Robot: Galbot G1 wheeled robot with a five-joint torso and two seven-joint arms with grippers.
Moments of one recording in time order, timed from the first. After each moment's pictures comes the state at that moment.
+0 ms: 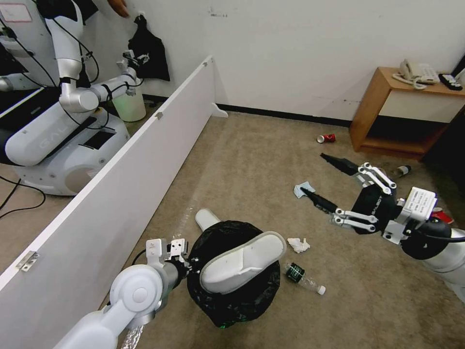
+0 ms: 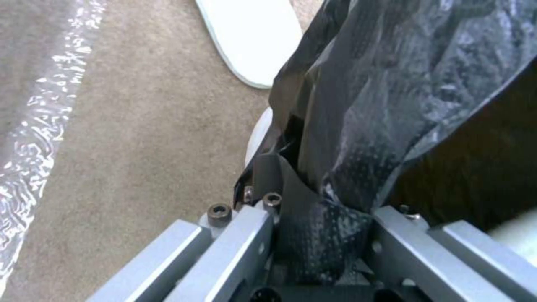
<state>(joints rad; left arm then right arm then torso) 1.18 -0.93 -0.12 -2.14 -1.39 0.66 -0.78 -1.61 0.68 0.96 2.32 0.80 0.28 -0.55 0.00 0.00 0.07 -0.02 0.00</state>
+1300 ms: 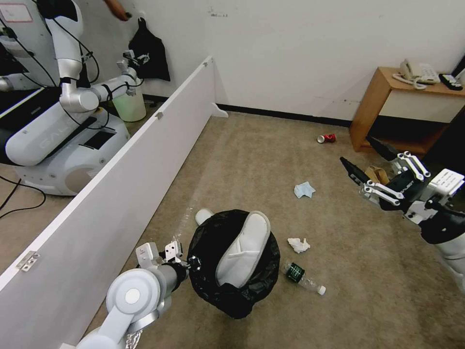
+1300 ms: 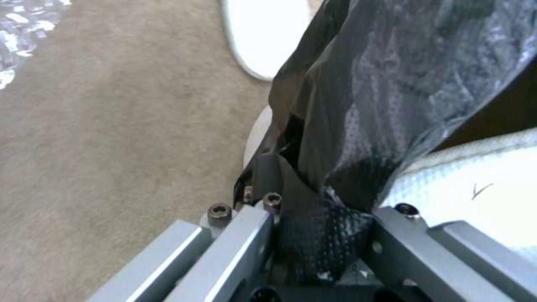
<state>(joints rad) 1.29 -1.17 -0.31 -2.15 -1.50 0.66 -0.91 -1.62 0.73 1.00 2.22 0.81 0.23 -0.40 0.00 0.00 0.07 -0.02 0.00</state>
